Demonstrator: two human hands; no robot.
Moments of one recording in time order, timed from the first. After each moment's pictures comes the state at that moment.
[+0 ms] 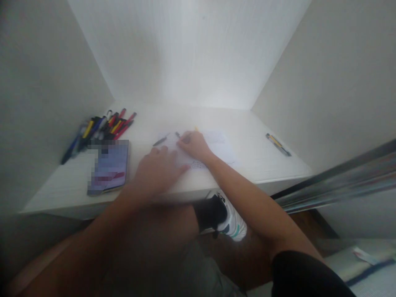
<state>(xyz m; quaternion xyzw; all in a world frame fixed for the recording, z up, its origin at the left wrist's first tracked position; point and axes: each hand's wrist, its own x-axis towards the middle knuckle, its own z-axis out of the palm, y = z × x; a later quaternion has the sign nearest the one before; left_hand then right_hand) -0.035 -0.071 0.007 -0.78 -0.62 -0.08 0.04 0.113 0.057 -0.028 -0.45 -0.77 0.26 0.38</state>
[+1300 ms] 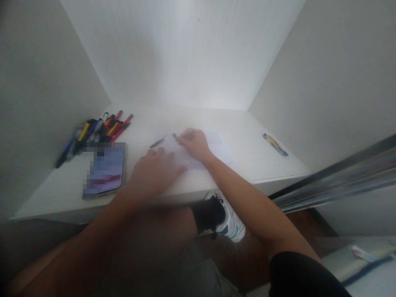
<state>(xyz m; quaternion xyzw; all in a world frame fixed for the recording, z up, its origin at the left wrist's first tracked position) -0.036 -0.072 0.009 -0.78 -0.62 -0.07 0.04 0.120 0.058 -0.024 -0.44 -0.72 0.30 0.45</state>
